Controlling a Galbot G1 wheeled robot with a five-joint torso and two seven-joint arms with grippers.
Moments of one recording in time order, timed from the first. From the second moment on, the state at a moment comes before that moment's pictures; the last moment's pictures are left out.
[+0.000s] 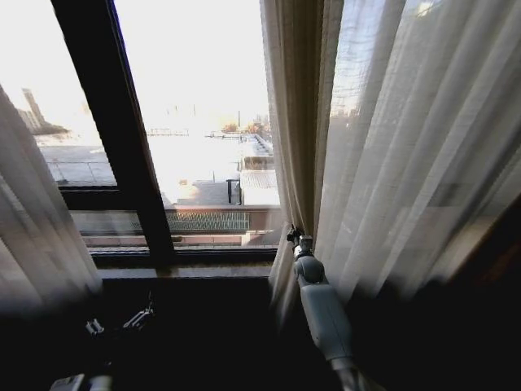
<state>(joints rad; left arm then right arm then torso) 1.85 -1.56 -0.87 -2.41 -0.21 0.10 0.01 -0.64 1.53 0.47 1.32 0.01 -0.21 0.11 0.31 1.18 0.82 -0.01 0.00</state>
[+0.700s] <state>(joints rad) 1.84 -1.54 -0.87 -2.40 -0.22 0.10 0.01 -0.65 1.53 0.48 1.33 0.01 -0.21 0.11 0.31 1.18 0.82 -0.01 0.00</state>
